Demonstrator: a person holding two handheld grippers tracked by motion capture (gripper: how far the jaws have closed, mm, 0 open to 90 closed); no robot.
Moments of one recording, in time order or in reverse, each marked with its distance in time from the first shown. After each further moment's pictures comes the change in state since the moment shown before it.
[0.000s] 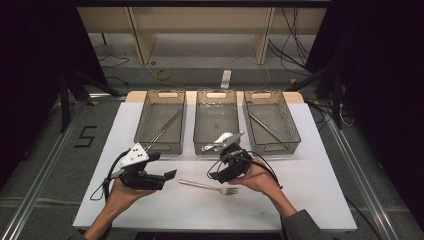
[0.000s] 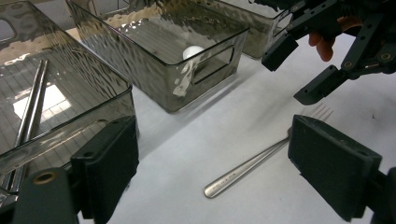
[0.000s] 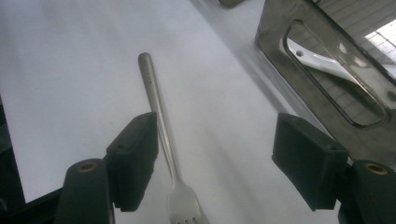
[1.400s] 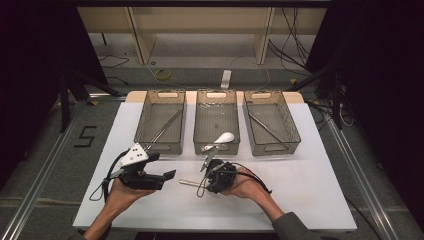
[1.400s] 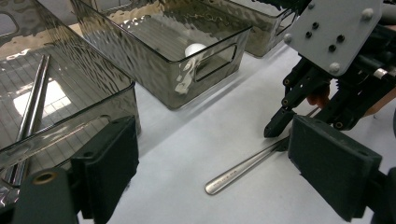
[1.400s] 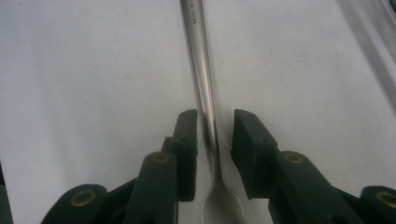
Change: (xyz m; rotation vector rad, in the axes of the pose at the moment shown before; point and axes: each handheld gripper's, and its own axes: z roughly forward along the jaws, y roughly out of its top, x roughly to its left) left arm 0.003 -0.001 -0.002 0.007 0.005 -0.013; right arm 0.024 -0.002 0.054 0.219 0.067 -0.154
